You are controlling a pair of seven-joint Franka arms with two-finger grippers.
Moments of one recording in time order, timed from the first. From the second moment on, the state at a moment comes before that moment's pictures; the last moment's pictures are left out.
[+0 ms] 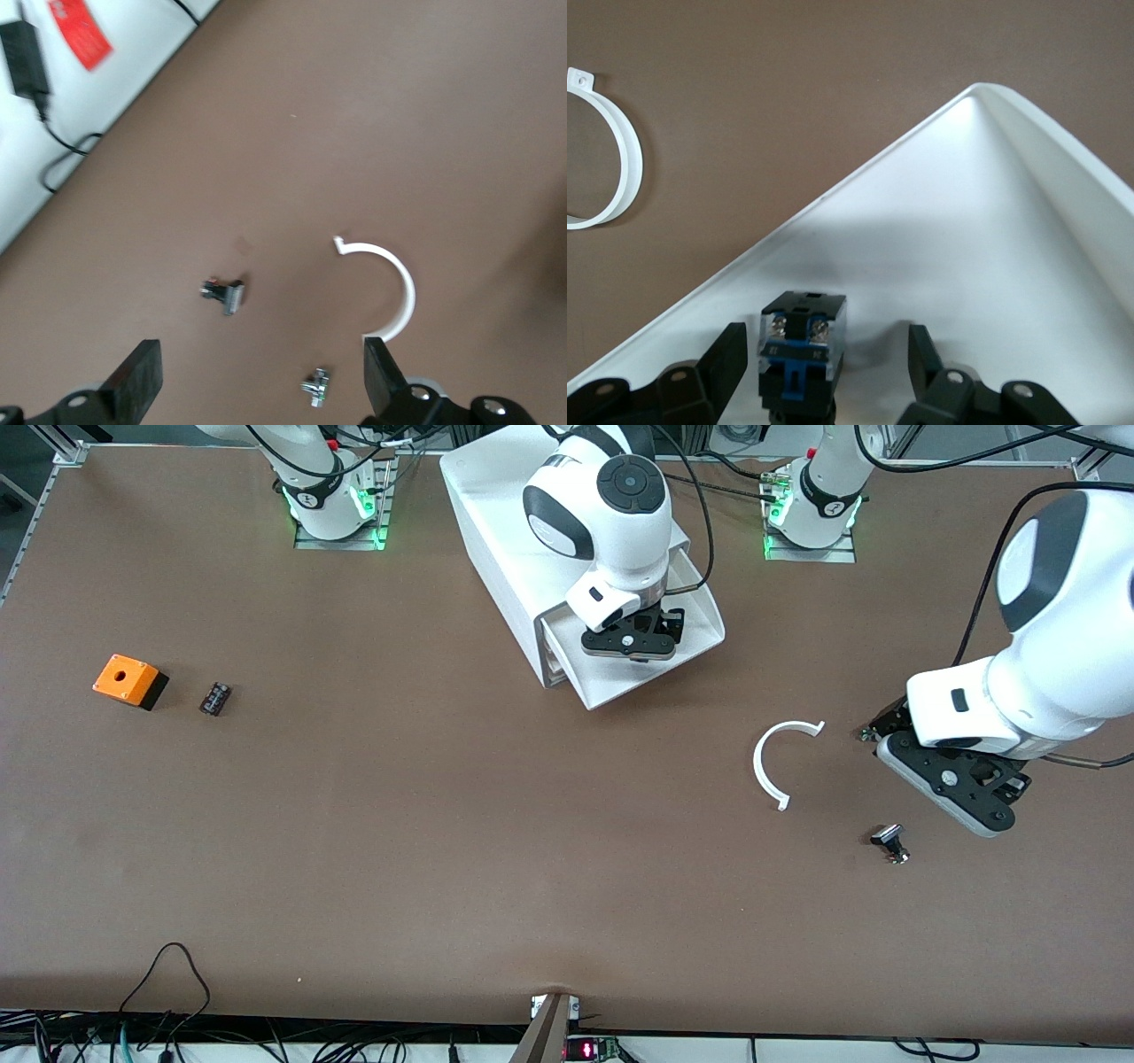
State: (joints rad) left arm 0.05 0.48 -0.36 -1.12 0.27 1.63 0.49; right arm 0.92 0.71 0.04 -1.14 0.02 1.94 1.07
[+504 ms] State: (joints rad) left arm 0.02 0.48 -0.36 -1.11 0.29 1.63 0.44; right arm 0.93 0.71 0.04 -1.13 0.02 1.94 1.11
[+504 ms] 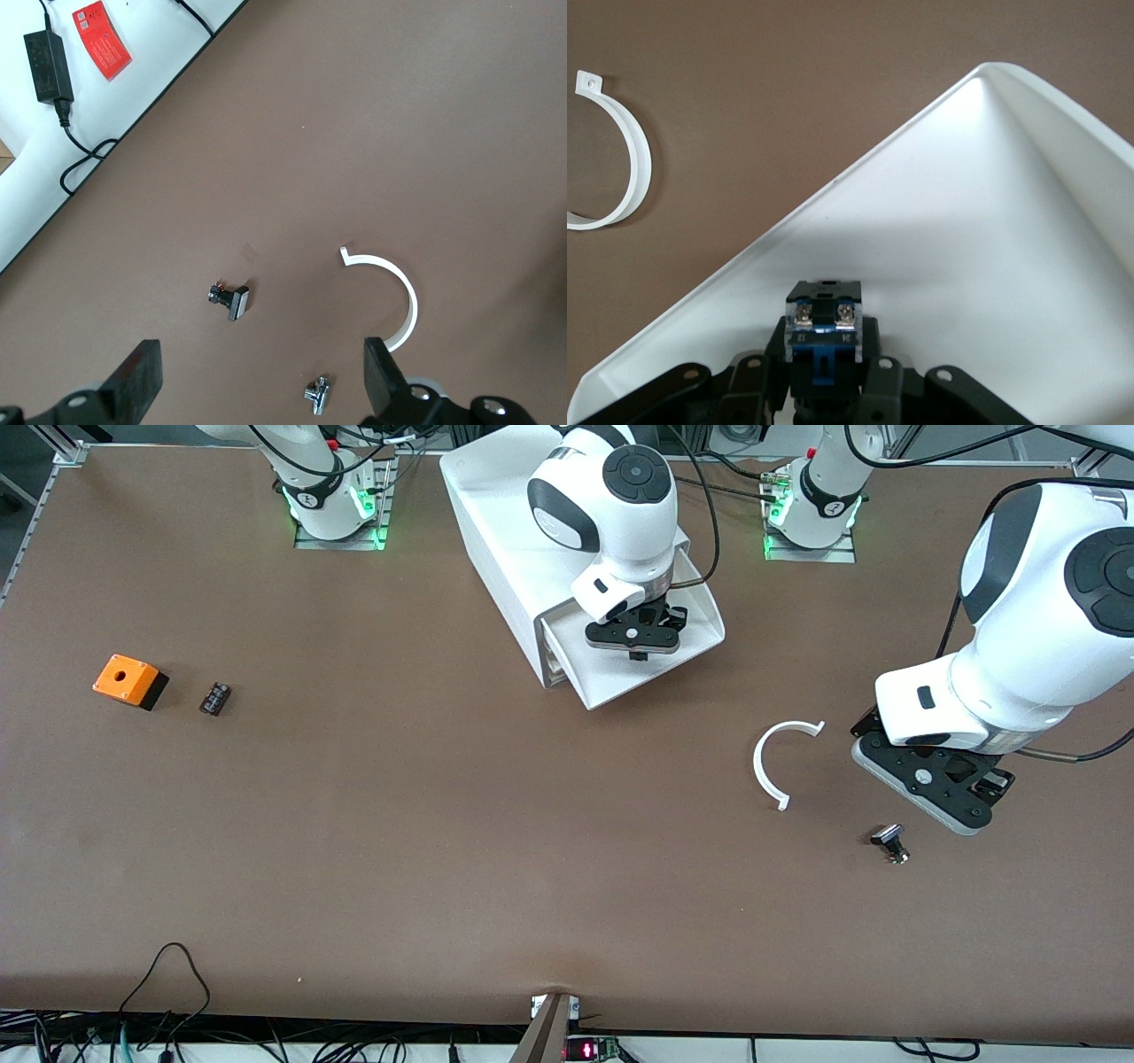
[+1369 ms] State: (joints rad) left arm 0.02 0.48 -0.36 -1.11 0.29 1.63 0.44; right arm 0.72 0.60 -0.04 -0.98 0.02 1.71 0.88
